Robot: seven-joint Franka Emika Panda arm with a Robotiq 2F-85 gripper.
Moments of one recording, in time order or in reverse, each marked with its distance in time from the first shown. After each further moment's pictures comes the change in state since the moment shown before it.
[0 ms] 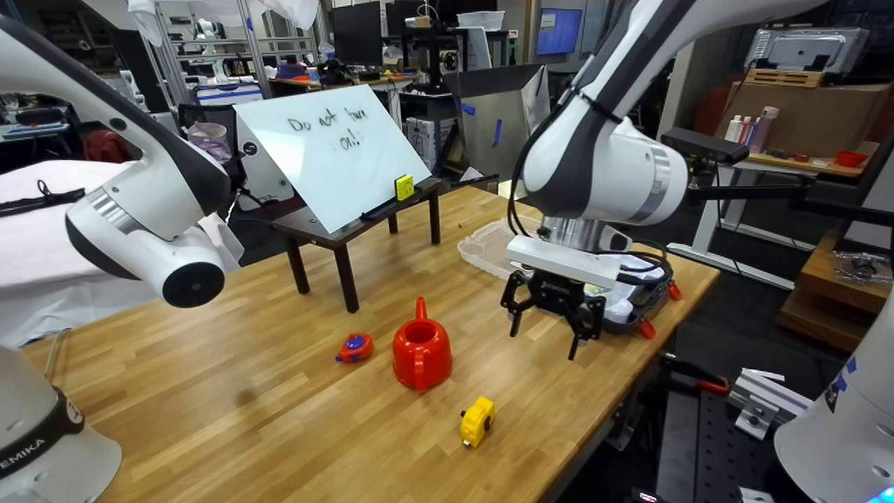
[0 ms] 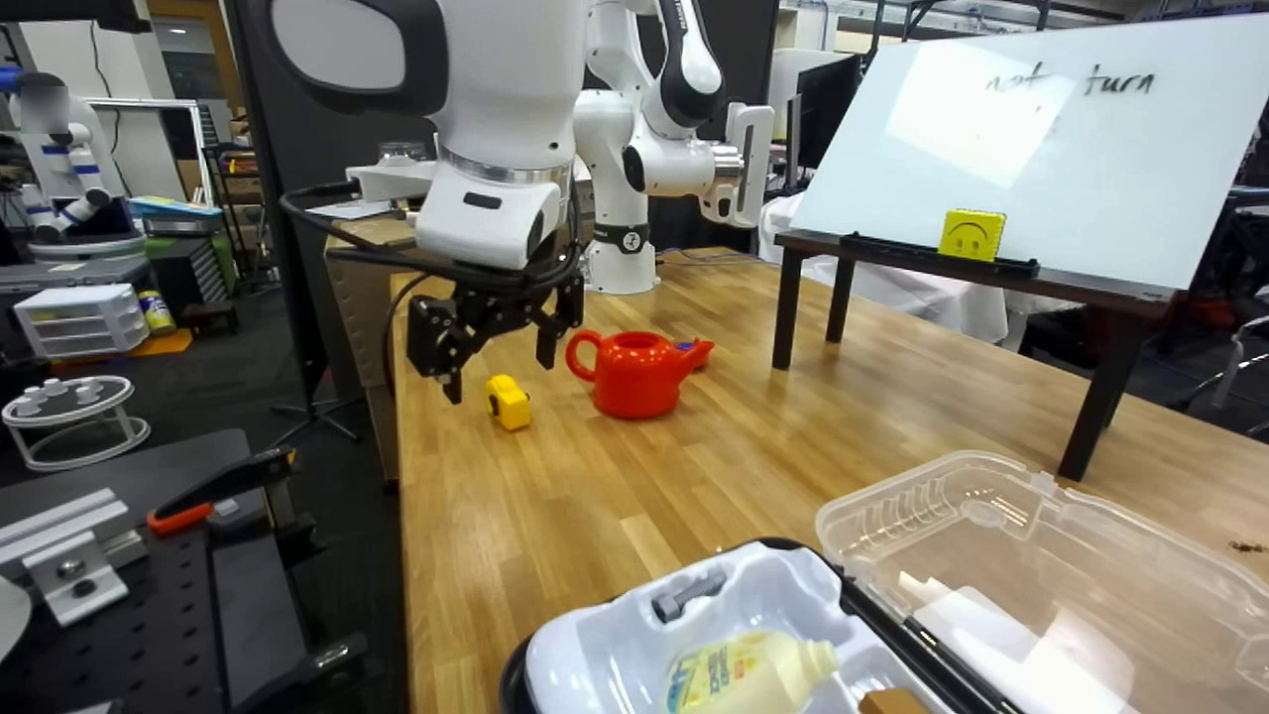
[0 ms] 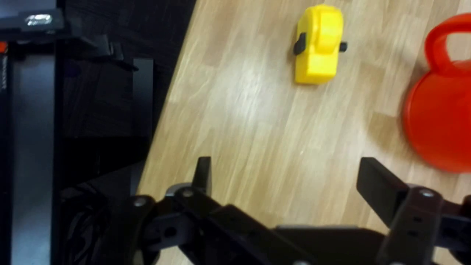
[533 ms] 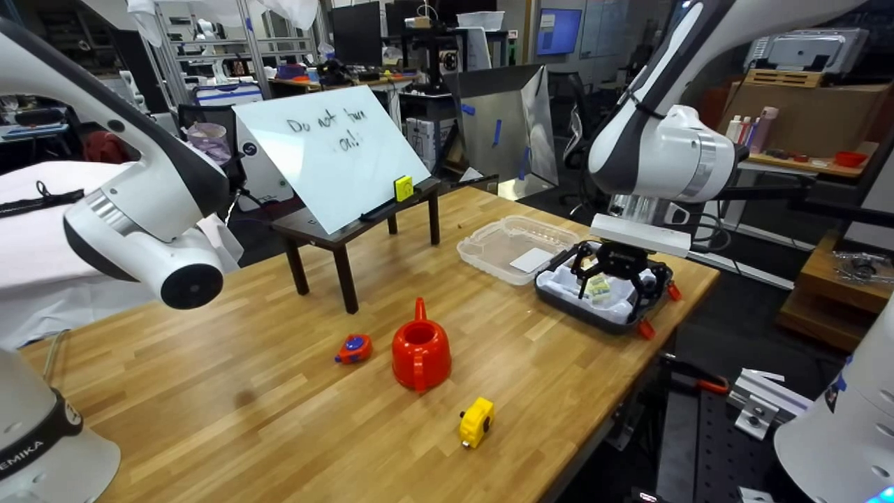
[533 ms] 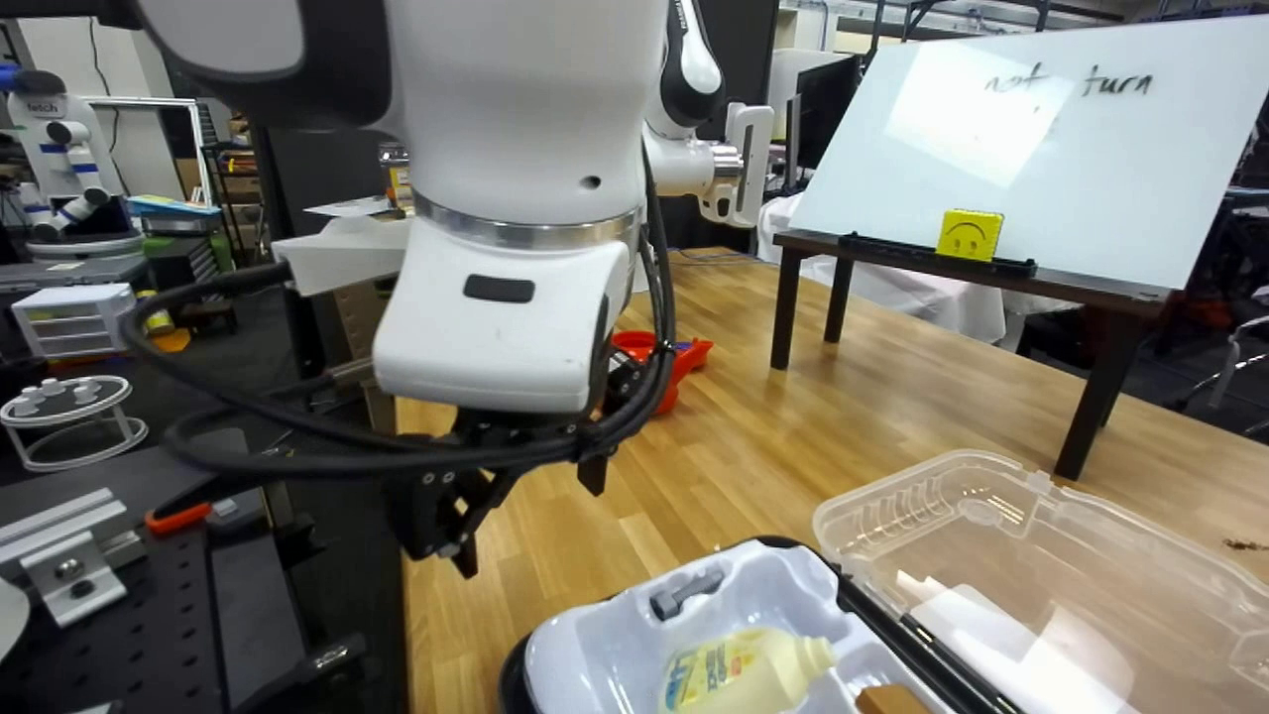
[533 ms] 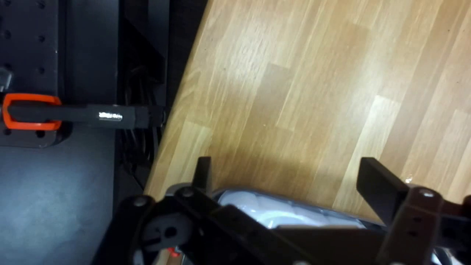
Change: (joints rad) arm -0.244 0.001 -0.242 -0.046 -0.236 0.011 -0.307
